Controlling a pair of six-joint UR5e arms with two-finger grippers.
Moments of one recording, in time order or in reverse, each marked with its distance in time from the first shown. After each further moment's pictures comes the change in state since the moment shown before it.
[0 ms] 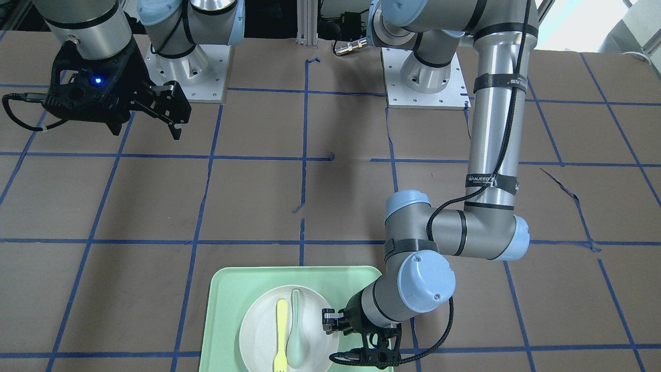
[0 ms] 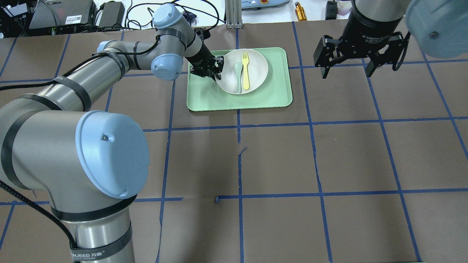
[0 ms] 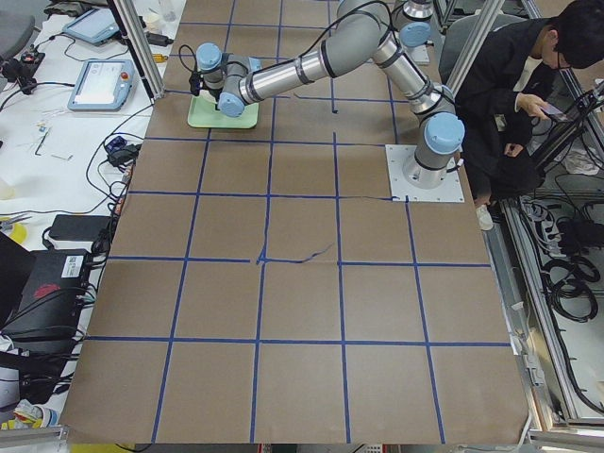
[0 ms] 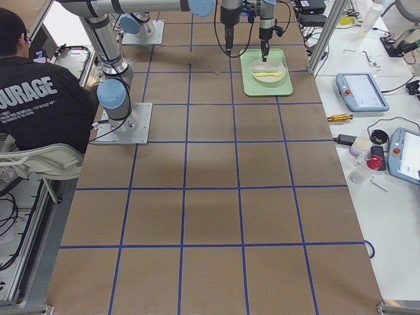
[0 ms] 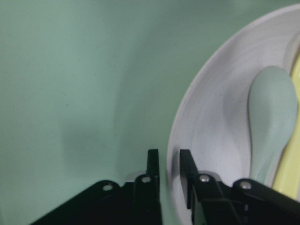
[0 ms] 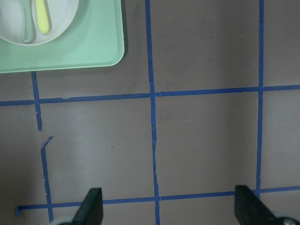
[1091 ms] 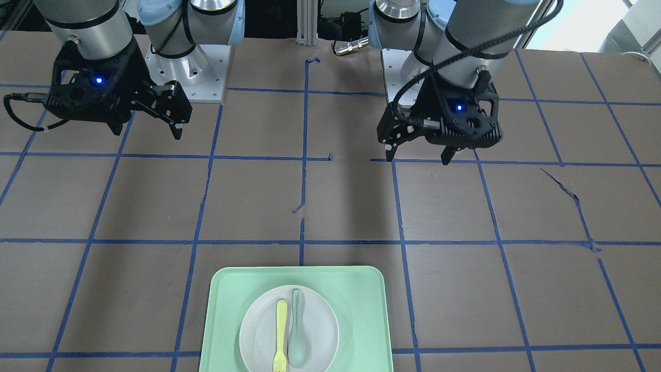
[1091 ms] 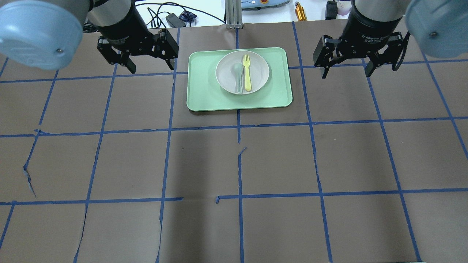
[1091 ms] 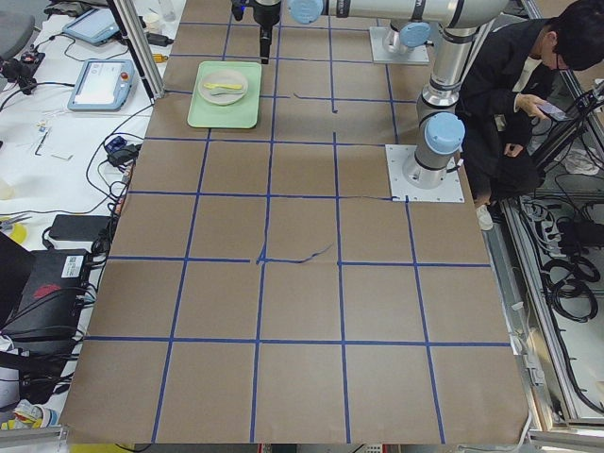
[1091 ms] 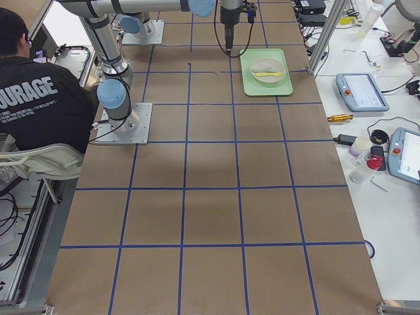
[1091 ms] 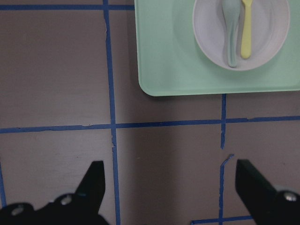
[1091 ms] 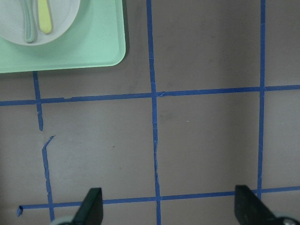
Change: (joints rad) left arm 0.021 0.731 -0.238 -0.544 0.282 0.037; right arm 0.001 0.000 0.000 -0.001 0.003 0.001
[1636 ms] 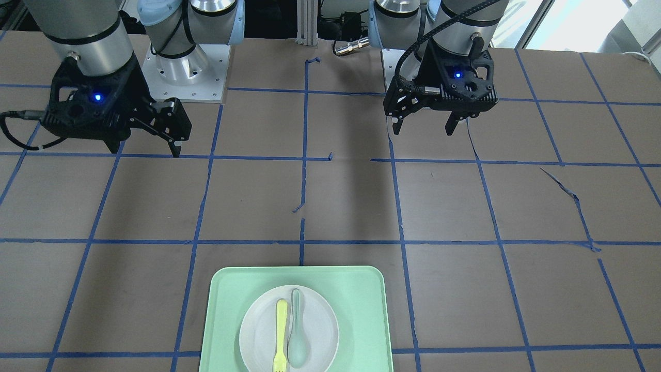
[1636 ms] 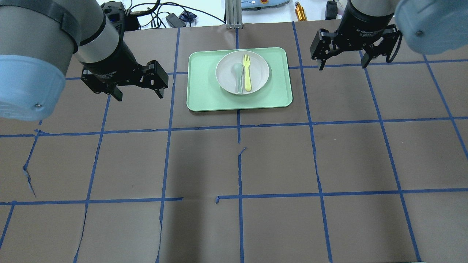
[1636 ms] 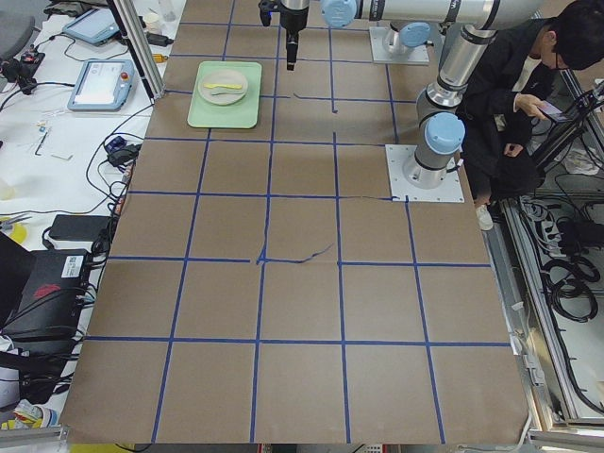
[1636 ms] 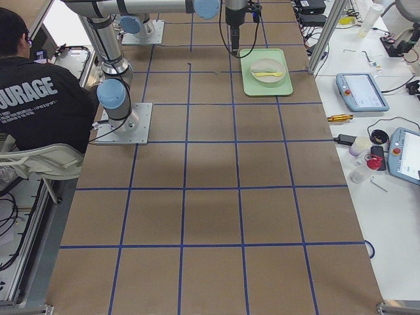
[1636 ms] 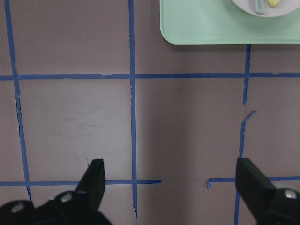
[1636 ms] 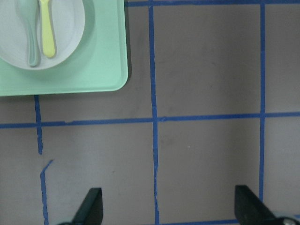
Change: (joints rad) left arm 0.003 0.102 -0.111 0.007 0.042 -0.018; right arm 0.020 0.085 -0.051 -0.092 -0.014 -0.013
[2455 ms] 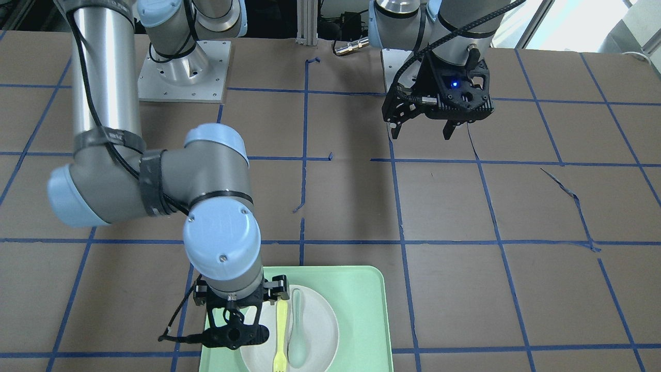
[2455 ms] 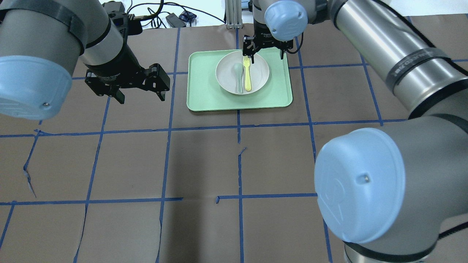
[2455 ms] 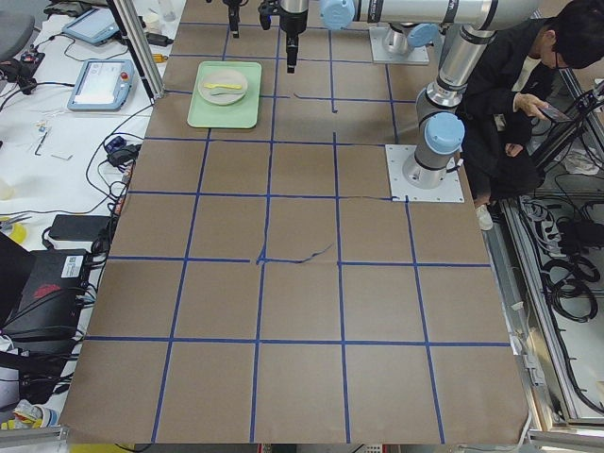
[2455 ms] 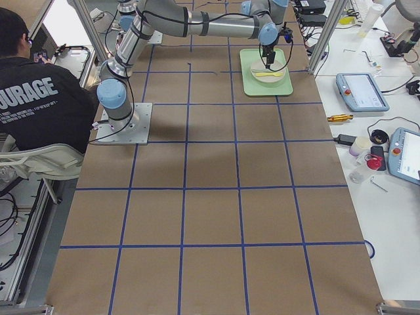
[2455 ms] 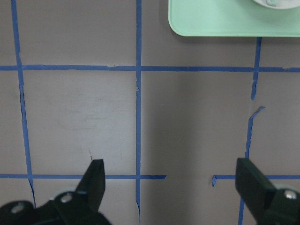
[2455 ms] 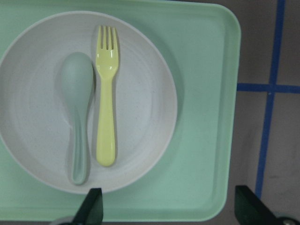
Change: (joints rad) left arm -0.001 -0.017 -0.009 0.002 0.000 -0.005; right arm 0.180 0.633 -0.406 -0.155 -0.005 0.109
